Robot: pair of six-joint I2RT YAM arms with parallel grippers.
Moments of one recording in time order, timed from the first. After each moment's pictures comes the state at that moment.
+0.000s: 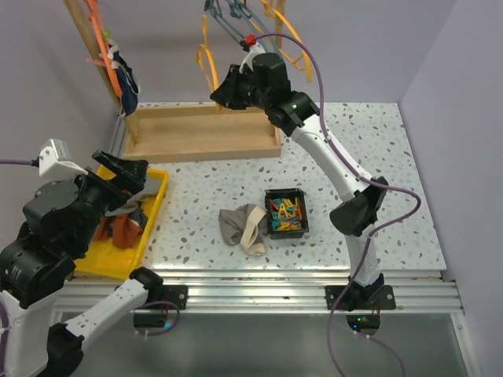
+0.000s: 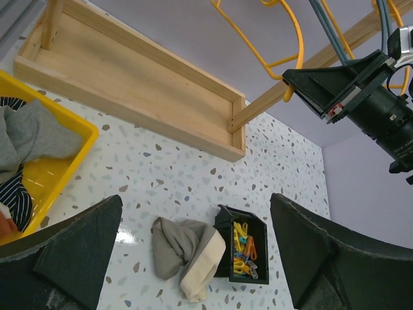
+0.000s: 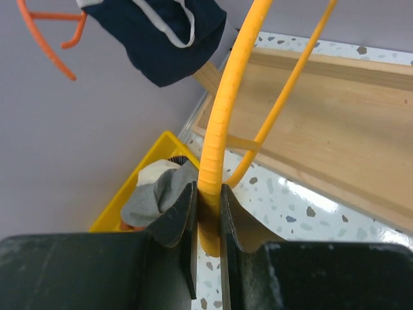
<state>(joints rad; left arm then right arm) -0.52 0.73 1.54 -1.09 -0.48 -0.78 0.70 2.07 2.38 -0.57 -0.12 0.54</state>
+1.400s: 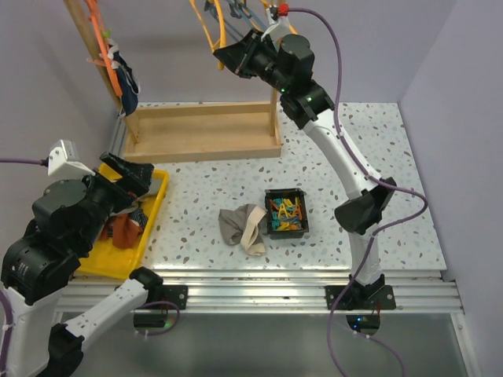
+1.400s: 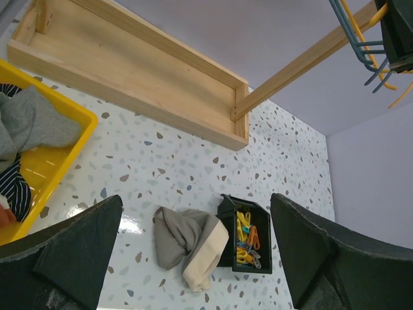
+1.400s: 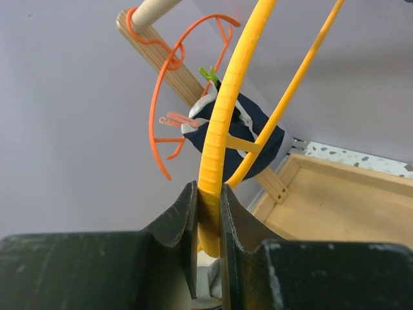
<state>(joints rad) -0.52 0.71 1.50 -1.09 -0.45 -0.79 0.60 2.09 2.46 -0.21 -0.20 0.72</state>
